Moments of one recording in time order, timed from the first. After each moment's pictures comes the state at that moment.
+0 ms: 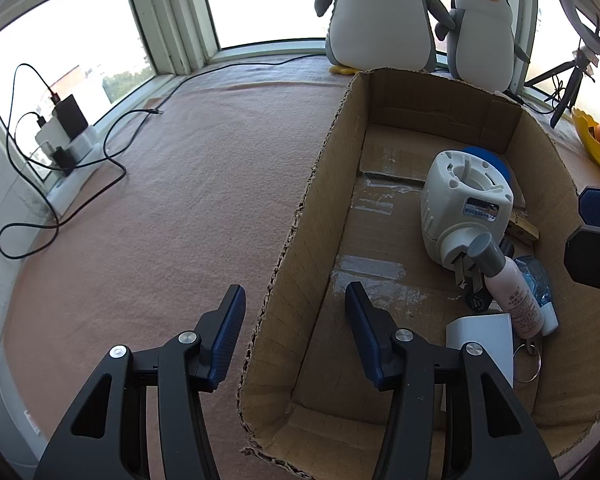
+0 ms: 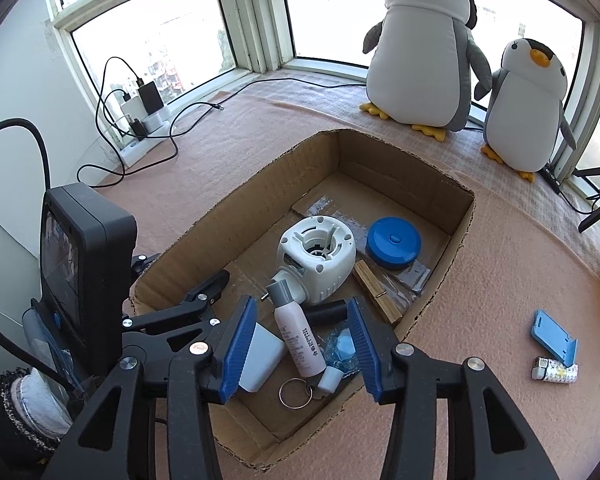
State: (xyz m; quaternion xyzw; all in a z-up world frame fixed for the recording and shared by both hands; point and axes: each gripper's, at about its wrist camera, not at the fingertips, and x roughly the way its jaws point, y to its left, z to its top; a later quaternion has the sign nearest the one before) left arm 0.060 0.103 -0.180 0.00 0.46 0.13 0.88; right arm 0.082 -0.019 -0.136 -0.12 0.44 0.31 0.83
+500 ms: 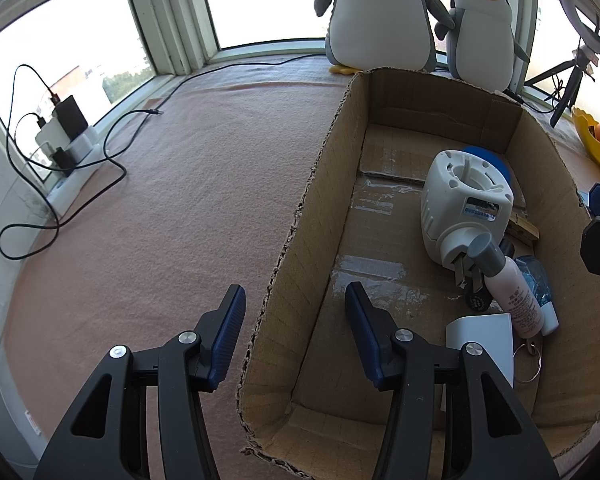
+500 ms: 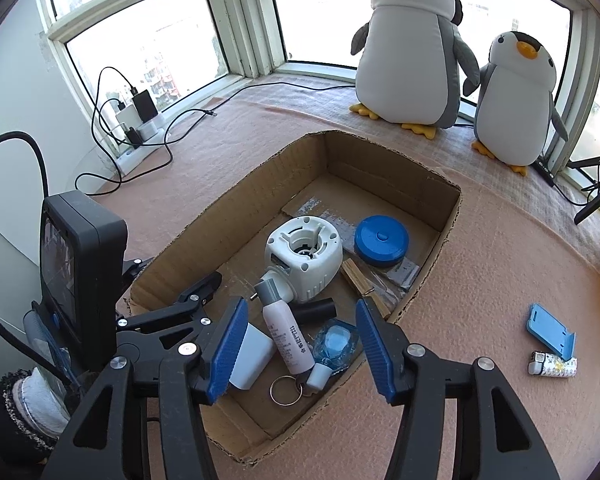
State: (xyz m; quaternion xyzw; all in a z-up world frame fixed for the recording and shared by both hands) left arm 0.060 0.103 -0.180 0.00 0.46 0.13 0.88; right arm 0.086 -0.033 -0.135 -0.10 0.44 0.31 0.84
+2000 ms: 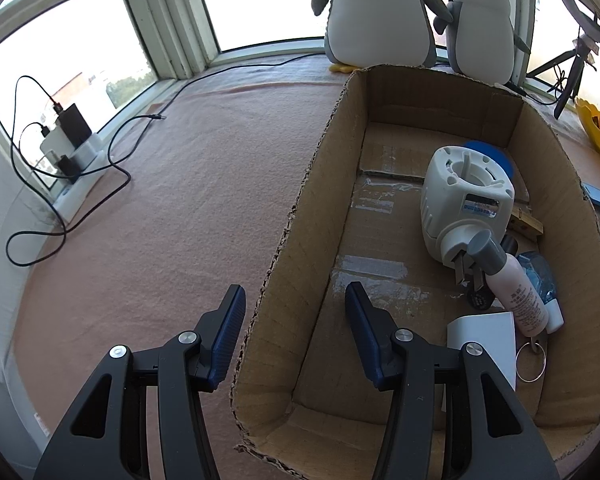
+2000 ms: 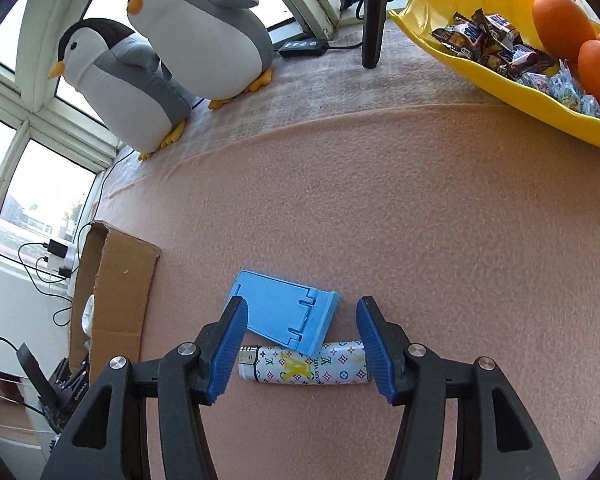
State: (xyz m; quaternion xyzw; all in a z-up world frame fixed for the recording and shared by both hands) left arm 0.060 0.098 -0.179 0.02 0.46 0.13 0.88; right arm 0.227 -0.299 -0.201 0.15 0.55 0.21 0.79
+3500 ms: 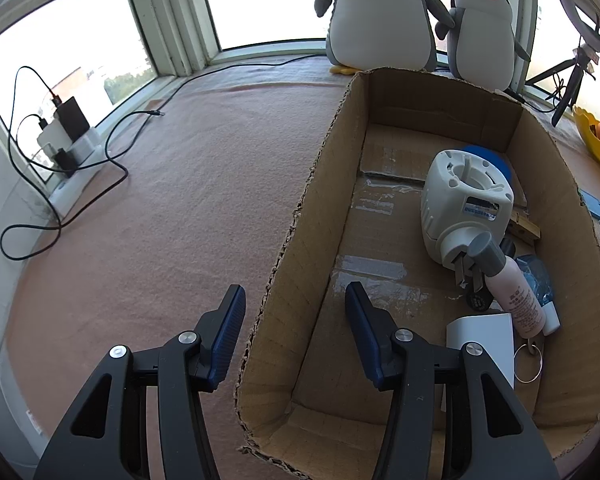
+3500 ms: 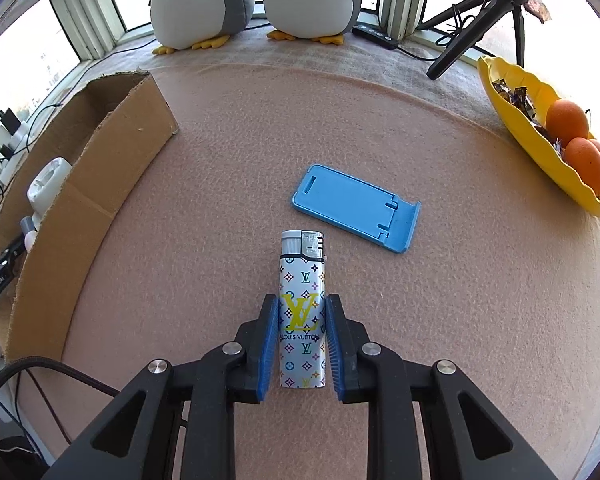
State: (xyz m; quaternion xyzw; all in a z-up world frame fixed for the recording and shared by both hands) left arm 0.059 0.099 -0.180 0.00 0.46 0.13 0.88; right arm 0.138 -0.206 -0.192 -0.08 0.54 0.14 0.83
